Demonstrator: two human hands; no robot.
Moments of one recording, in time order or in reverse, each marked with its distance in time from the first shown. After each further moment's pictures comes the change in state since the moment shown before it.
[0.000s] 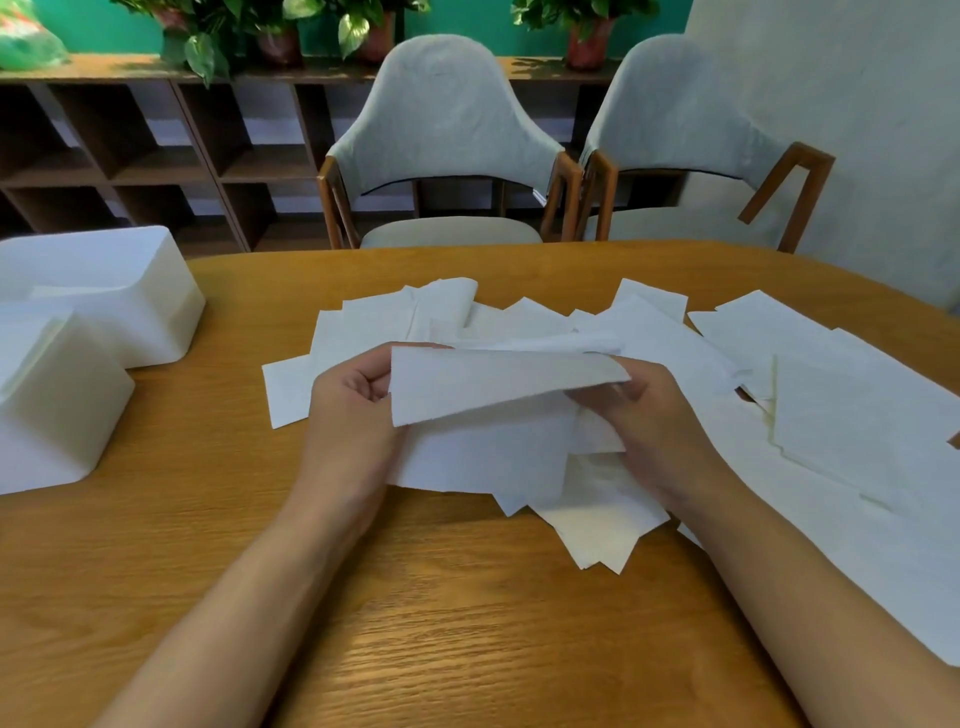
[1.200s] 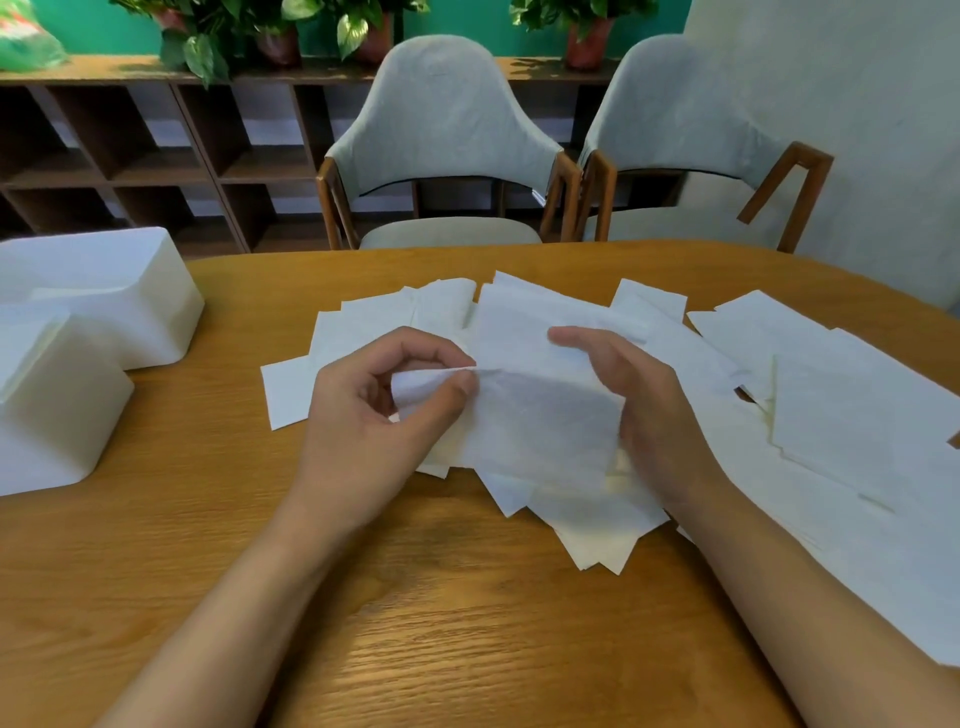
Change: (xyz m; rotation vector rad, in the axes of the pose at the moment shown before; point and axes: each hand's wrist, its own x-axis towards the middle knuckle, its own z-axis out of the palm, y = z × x) left_hand -0.003 0.003 -0.002 0.151 -0.152 0.376; right_hand 0.002 -0.003 0.002 -0.205 0.111 -0.035
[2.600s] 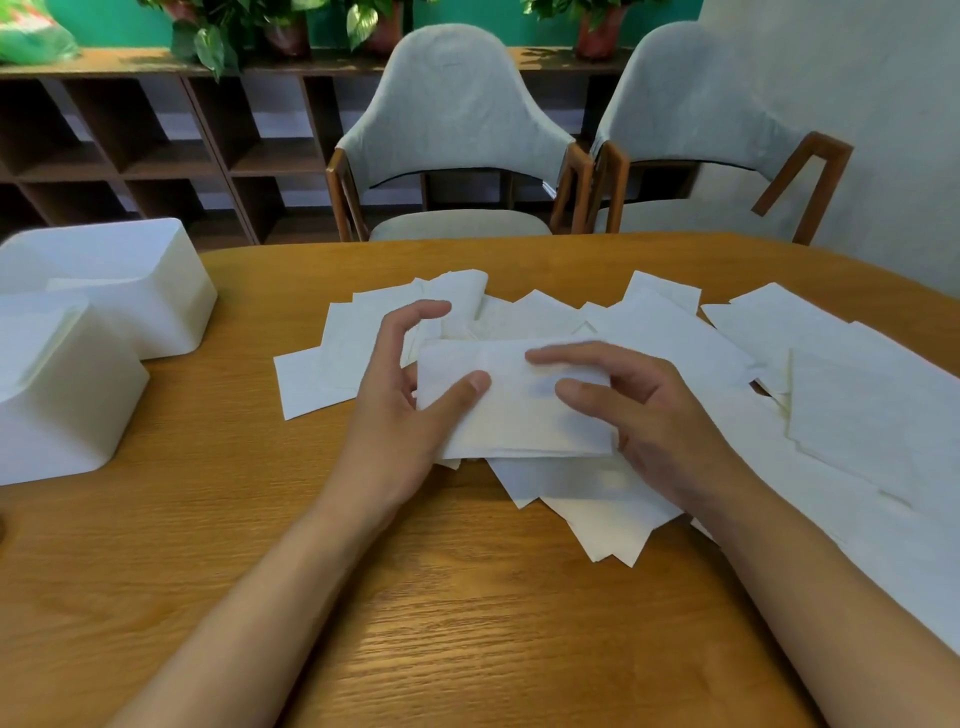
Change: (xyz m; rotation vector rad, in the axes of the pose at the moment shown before) left_hand -0.001 -0.018 0.007 -0.117 0.007 -0.280; right_hand -0.008 -0.005 0.001 0.218 -0.231 0.003
